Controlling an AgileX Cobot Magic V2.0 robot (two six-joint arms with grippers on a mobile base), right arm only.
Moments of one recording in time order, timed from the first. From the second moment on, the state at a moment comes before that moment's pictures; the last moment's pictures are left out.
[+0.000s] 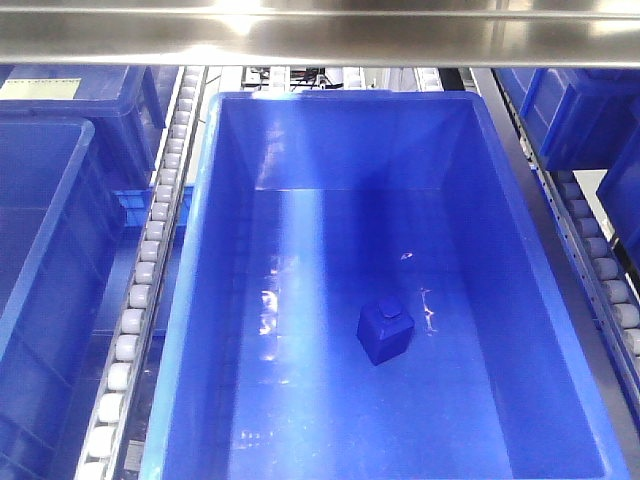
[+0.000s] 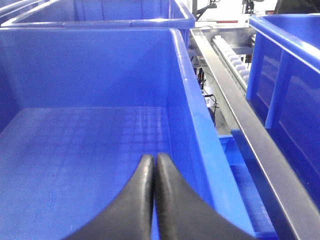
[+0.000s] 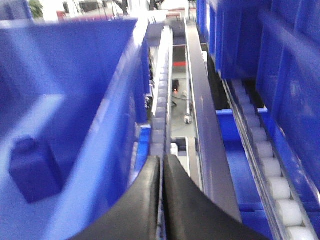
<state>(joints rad) 0.01 -0.01 0.02 0.13 0.21 -0.09</state>
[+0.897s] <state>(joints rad) 0.01 -0.01 0.03 -0.05 0.09 -0.09</state>
